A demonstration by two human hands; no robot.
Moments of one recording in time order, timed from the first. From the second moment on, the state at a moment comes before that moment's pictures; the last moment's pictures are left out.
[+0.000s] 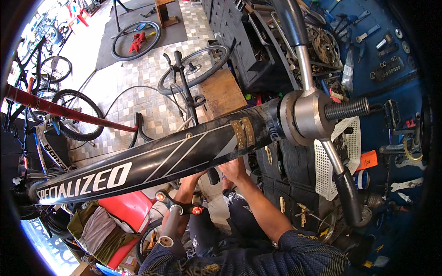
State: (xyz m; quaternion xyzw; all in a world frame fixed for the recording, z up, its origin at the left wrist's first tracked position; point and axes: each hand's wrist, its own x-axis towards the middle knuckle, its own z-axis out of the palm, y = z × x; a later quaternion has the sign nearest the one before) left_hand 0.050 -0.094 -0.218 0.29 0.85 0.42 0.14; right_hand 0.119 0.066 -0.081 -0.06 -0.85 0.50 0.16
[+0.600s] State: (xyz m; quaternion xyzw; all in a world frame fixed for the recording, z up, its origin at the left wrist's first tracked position) left_hand 0.050 -0.070 -0.122 0.19 0.73 0.62 0.22; right_hand 0.096 0.094 -0.043 -0.04 -0.83 0.52 0.20
